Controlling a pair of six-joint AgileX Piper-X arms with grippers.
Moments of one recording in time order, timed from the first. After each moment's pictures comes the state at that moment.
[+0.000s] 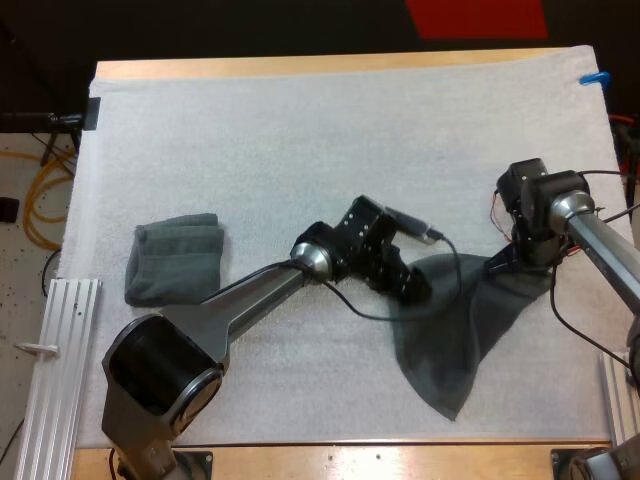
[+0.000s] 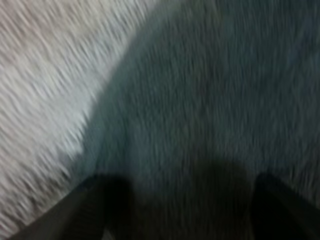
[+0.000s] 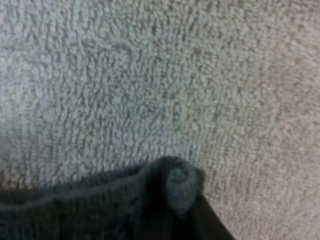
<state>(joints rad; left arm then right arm) -0.70 1.87 -1.15 0.45 0.48 -1.98 0.22 1.76 -1.11 1.05 0.31 -1.91</state>
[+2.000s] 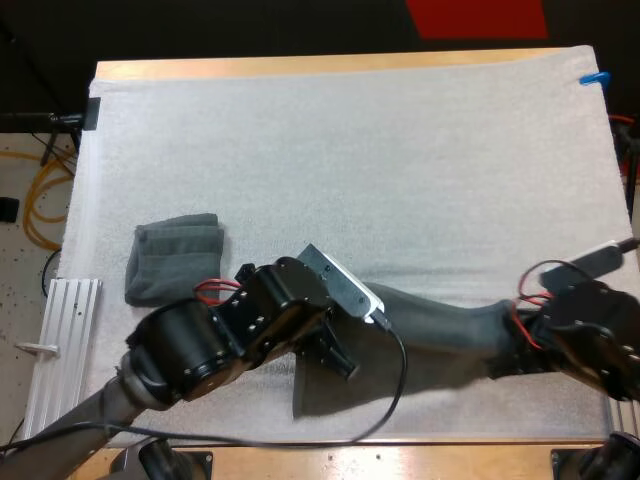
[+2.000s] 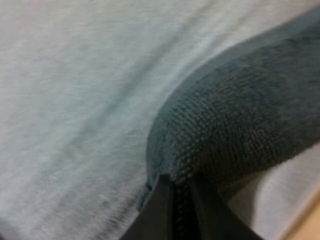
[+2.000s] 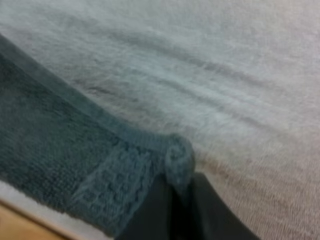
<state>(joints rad) -0.96 1.07 -1.23 1.21 -0.14 -1.97 0.83 0.83 -1.08 1.32 0.19 -1.49</state>
